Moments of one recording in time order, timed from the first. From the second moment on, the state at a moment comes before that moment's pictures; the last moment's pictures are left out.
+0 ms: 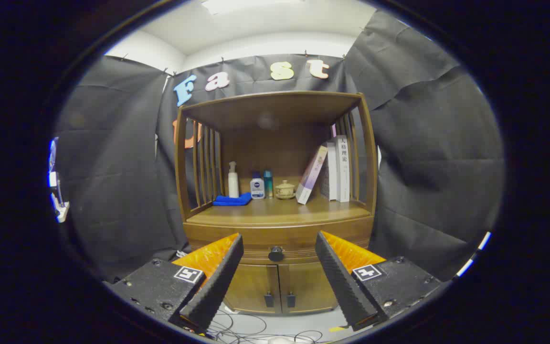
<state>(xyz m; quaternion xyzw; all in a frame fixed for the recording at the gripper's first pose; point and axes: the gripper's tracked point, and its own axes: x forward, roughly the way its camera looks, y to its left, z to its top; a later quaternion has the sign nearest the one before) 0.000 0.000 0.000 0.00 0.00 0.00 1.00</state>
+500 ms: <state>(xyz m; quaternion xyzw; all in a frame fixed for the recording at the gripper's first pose) 0.002 0.002 0.006 -0.01 0.00 0.00 1.00</state>
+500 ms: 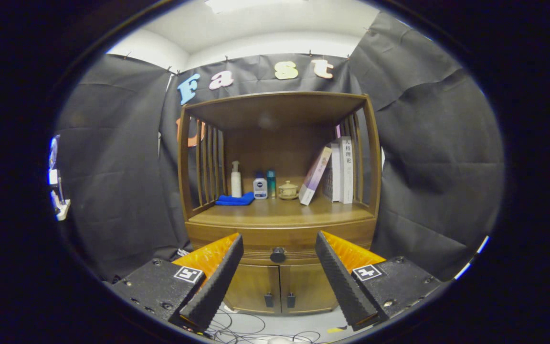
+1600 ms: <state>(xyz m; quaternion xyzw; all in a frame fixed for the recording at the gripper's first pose) 0.190 -0.001 -0.116 -0.01 0.08 -0.01 1.00</state>
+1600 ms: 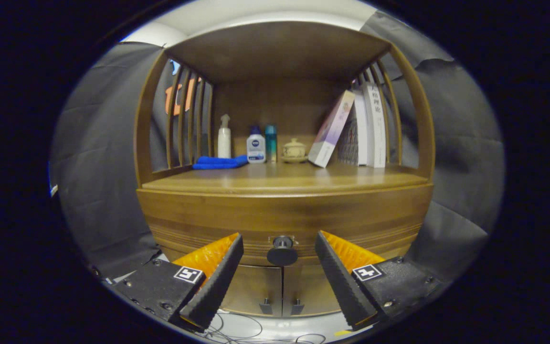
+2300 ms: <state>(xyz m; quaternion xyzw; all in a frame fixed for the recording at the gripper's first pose) 0.227 -0.008 -0.140 0.00 0.08 -0.03 1.00</state>
